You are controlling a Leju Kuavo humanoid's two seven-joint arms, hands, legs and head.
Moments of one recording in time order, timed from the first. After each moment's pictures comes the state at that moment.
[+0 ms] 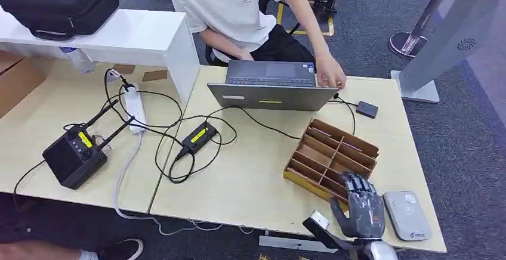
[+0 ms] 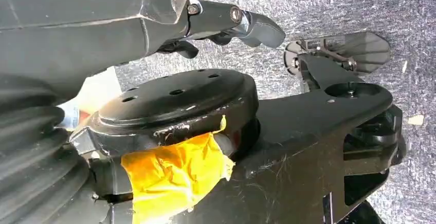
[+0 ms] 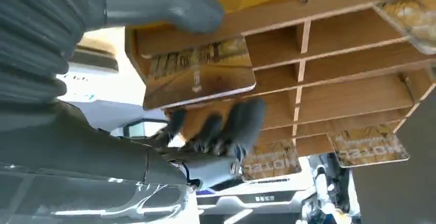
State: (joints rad) left arm -0.06 -0.22 0.69 -0.19 -0.66 0.01 0.14; right arm 0.02 -0.07 0.14 -1.22 1.20 -0.70 -0.07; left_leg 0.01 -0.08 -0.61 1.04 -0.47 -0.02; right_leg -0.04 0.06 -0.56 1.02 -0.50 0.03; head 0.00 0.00
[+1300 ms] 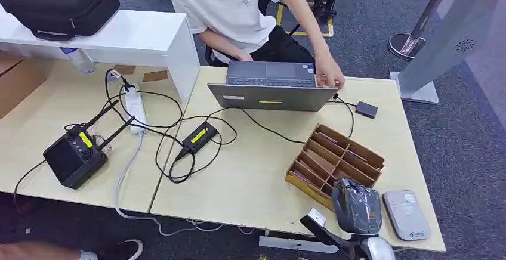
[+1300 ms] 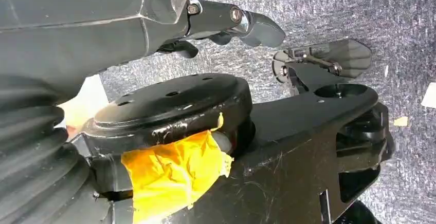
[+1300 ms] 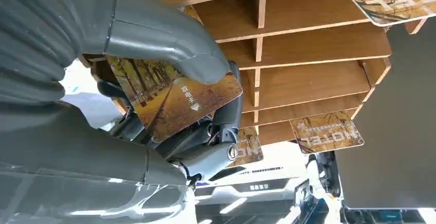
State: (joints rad) left arm -0.06 -0.22 0.69 -0.19 -0.70 0.02 0.04; right arm -0.01 -0.05 0.13 -1.18 1.20 -0.70 -0.10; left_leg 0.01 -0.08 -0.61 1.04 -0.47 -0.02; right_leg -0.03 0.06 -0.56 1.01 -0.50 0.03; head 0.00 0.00
